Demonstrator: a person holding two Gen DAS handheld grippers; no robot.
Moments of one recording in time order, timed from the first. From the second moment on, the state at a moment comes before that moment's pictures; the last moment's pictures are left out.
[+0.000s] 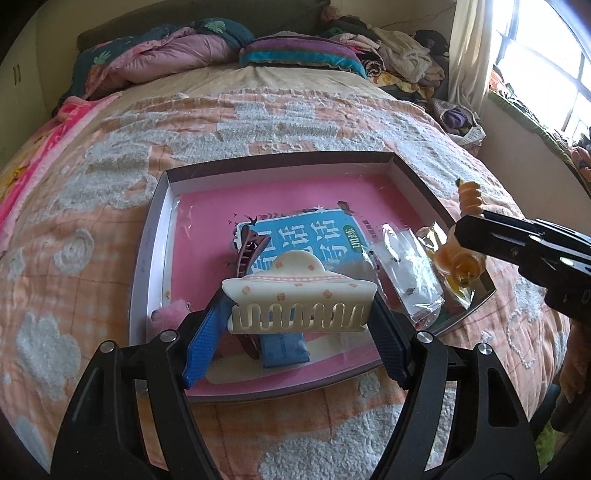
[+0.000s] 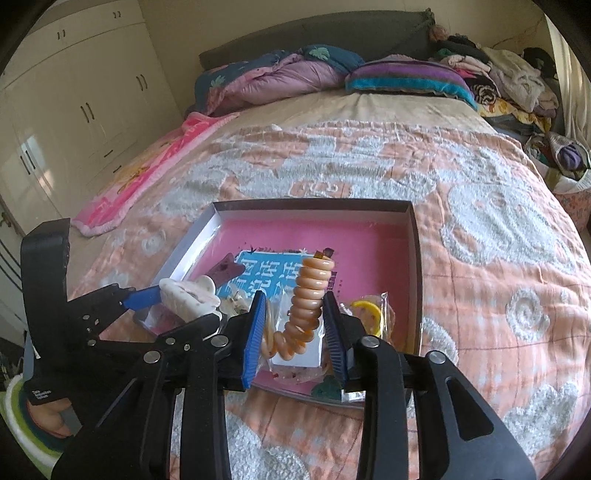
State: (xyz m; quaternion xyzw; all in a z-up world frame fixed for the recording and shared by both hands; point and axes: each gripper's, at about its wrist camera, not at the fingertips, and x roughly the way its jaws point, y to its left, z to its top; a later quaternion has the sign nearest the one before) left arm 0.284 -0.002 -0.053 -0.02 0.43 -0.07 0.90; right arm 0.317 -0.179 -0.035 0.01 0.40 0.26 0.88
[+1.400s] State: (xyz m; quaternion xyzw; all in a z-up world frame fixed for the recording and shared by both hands) left arm 0.152 0.001 0.071 -0.03 0.31 -0.03 0.95; right arm 0.141 -0.245 0.078 0.02 0.21 0.23 0.95
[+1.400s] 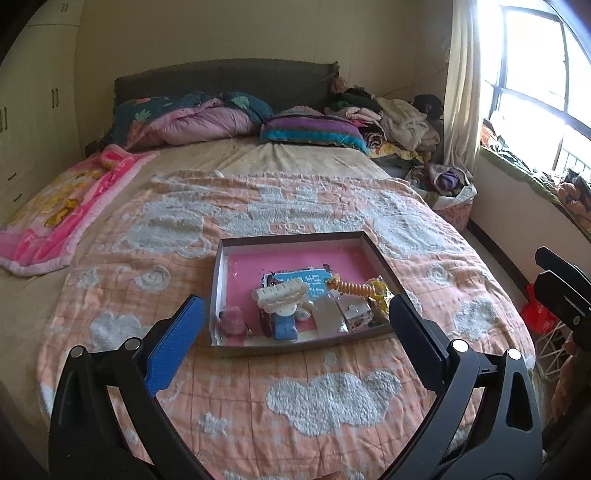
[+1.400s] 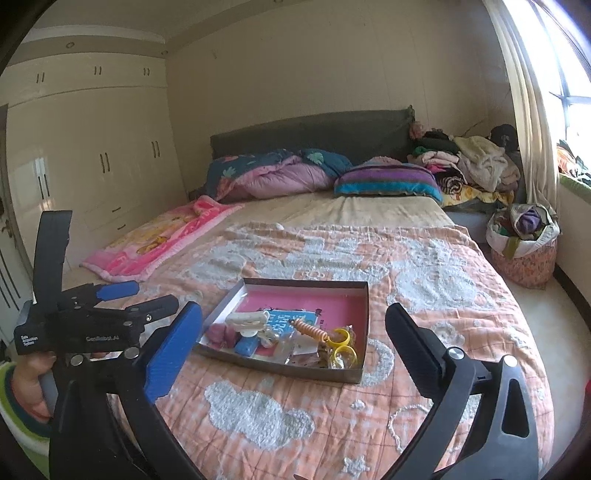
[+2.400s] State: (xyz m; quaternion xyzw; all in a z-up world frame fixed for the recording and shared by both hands) left arm 0.088 0.005 -0.019 -0.03 0.37 -0.01 0.93; right arm 0.086 -0.239 -0.012 0.01 0.28 0.19 0.94
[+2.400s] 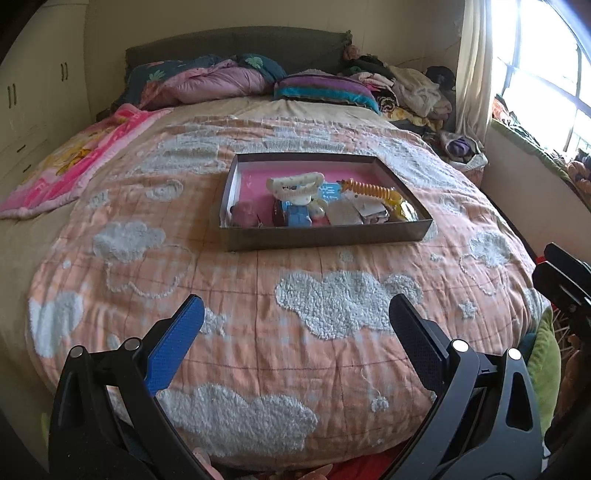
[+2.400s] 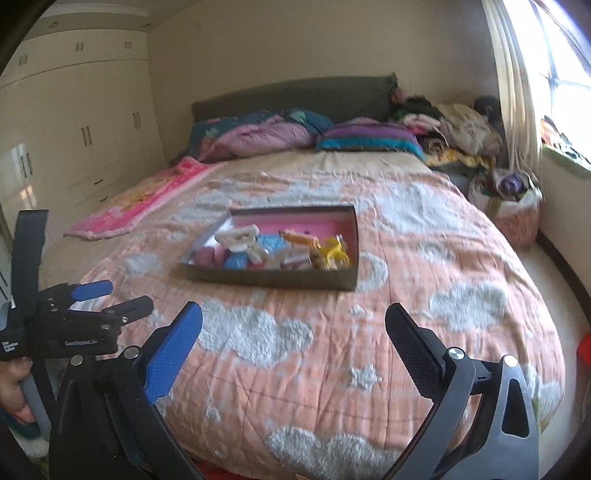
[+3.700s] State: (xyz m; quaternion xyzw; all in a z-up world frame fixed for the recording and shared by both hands) left arm 0.078 0.005 -0.011 -0.03 0.36 -0.01 0.93; right arm 0.079 -0.240 -0.013 0.00 0.28 0.19 0.94
